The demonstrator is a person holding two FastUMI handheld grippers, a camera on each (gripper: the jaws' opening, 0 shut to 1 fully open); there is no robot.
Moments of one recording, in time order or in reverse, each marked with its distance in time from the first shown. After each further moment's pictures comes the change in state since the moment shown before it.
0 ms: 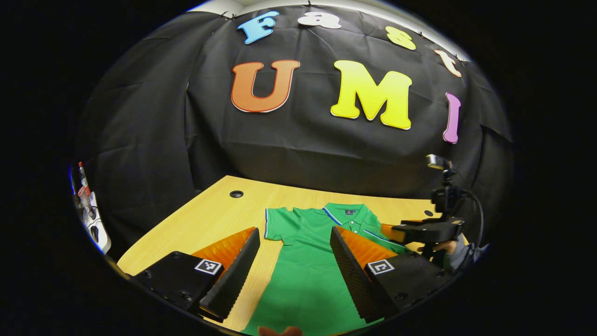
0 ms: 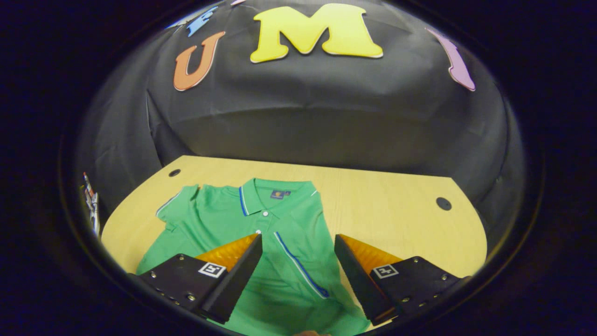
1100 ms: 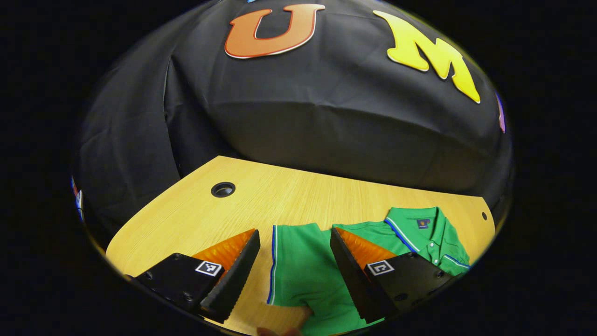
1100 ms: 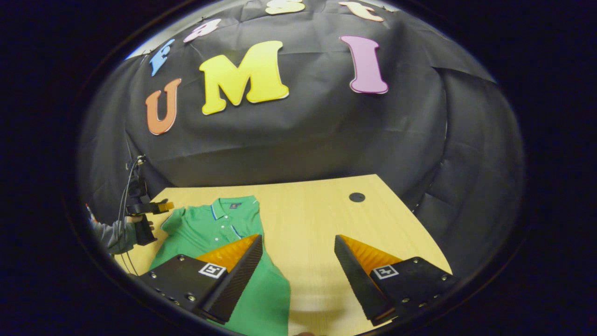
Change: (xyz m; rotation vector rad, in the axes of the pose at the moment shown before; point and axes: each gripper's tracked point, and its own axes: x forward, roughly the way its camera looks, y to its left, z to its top) left arm 0.262 0.072 -0.044 -0.020 0.162 0.115; right arm -0.181 -0.134 -0.009 0.192 -0.080 -0.175
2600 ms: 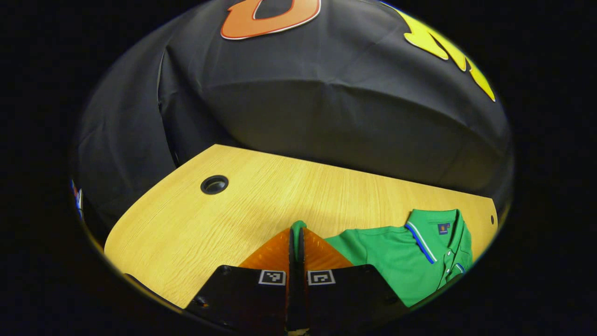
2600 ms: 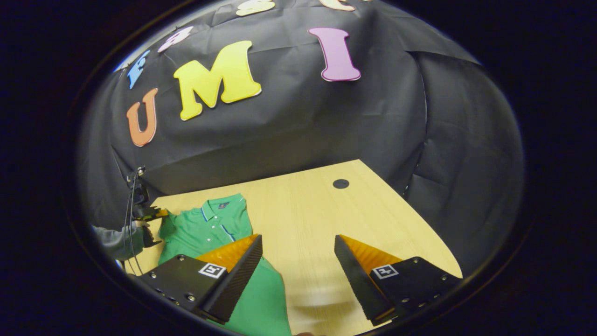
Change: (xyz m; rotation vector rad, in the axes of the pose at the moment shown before) left arm 0.033 -0.011 0.002 0.003 0.060 0.006; right arm -0.011 -0.021 -0.010 0.110 0.046 -0.054
